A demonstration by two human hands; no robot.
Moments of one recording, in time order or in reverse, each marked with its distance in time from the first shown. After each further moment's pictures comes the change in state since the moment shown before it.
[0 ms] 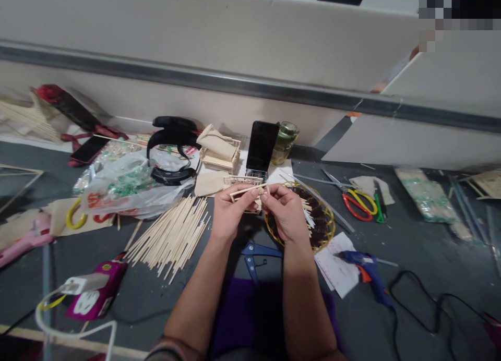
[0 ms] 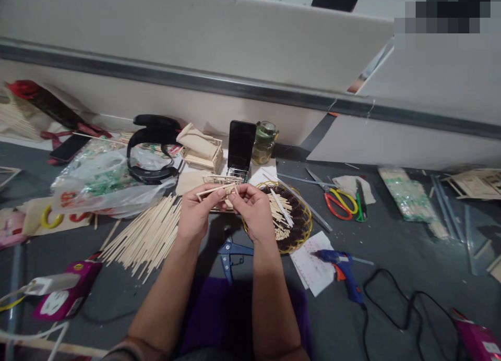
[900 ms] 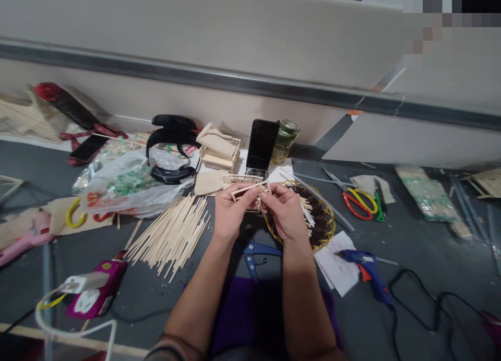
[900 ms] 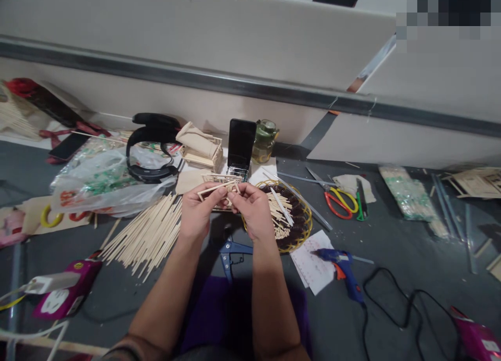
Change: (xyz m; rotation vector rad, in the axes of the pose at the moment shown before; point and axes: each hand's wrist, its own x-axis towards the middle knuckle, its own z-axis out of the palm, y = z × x) left_hand 0.000 0.000 0.006 -0.002 0.059 0.020; right_hand 0.001 0.001 0.002 0.036 -0.016 0.042
